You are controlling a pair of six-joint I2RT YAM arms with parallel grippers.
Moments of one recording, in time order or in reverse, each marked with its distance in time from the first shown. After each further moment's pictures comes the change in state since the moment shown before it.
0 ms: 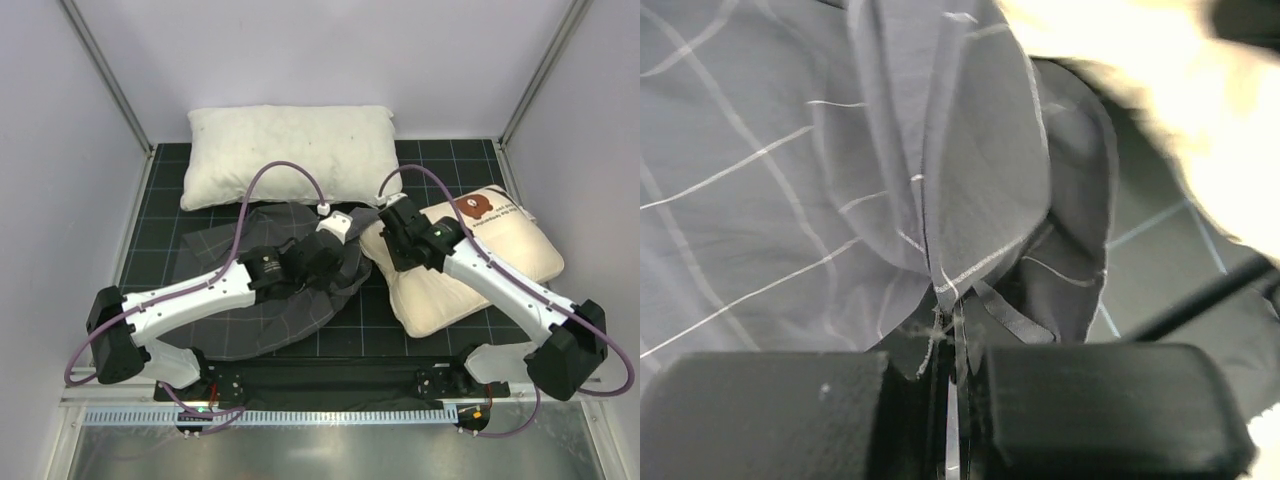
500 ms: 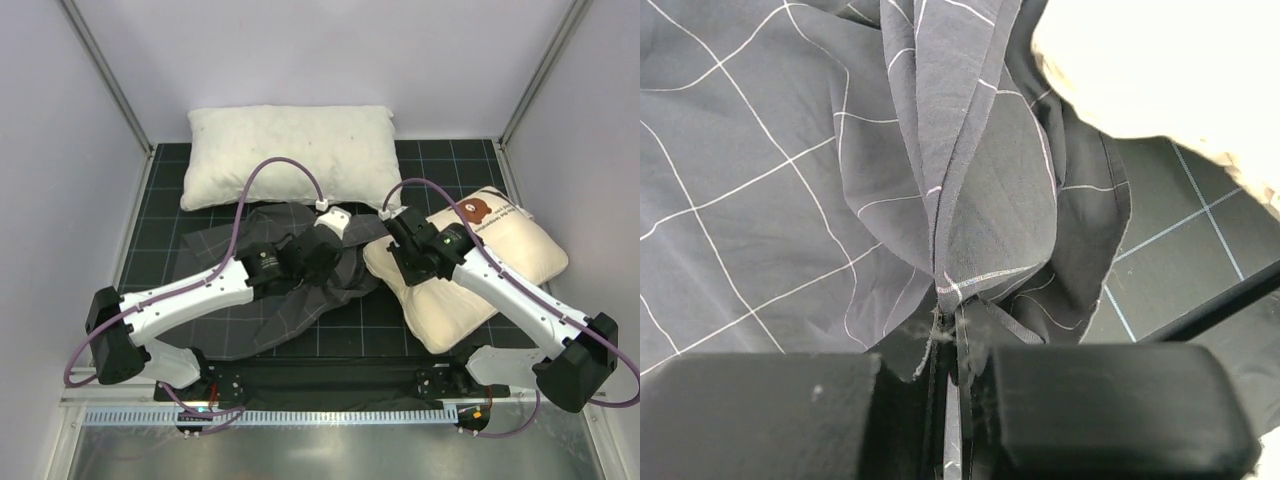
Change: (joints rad) left arm 0.021 -0.002 0.027 -0.030 -0.019 0.035; right arm 0.013 -0.092 -0.028 -0.161 -0.045 -0.027
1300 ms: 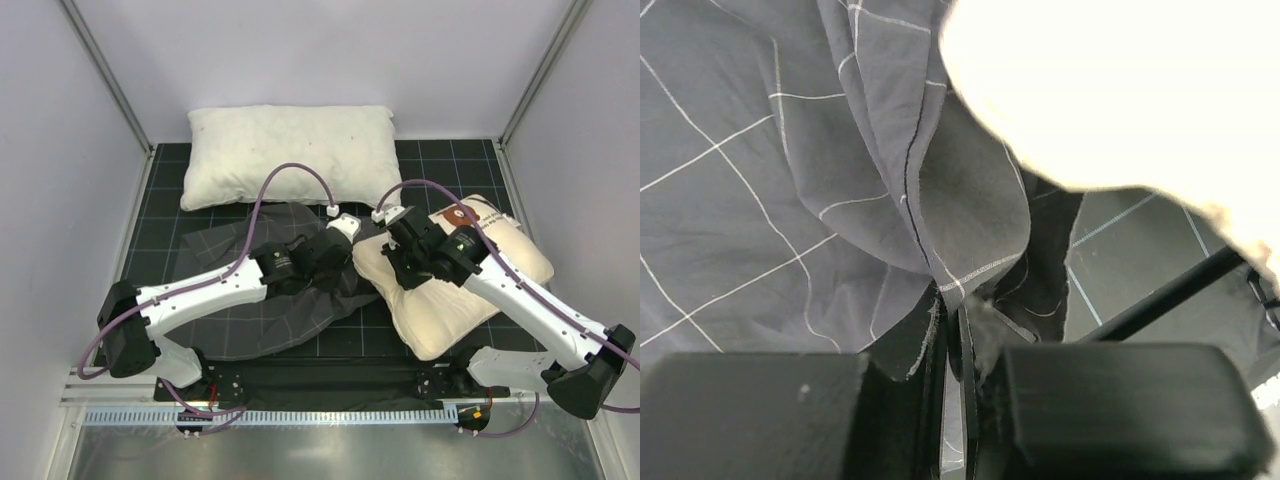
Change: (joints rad) left arm -0.015 0.071 0.014 0.009 0.091 -0.045; right arm 0.080 -0.060 0.122 -0.072 -0.079 -0.023
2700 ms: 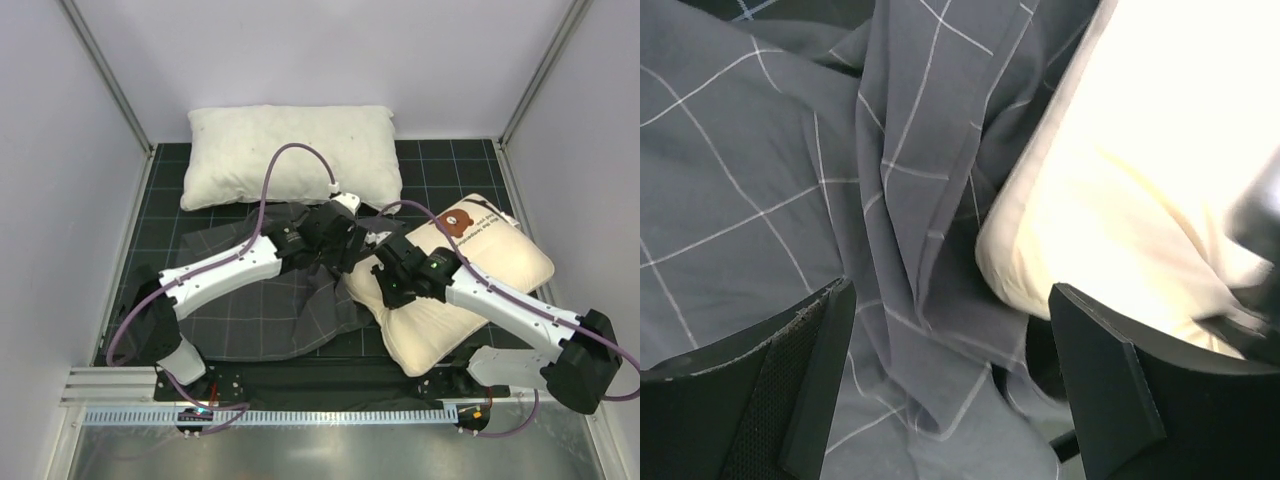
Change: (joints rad) left arm 0.124 0.122 0.104 0.045 0.012 0.049; right arm 0.054 0.043 -0.303 0.261 -0.095 0.130
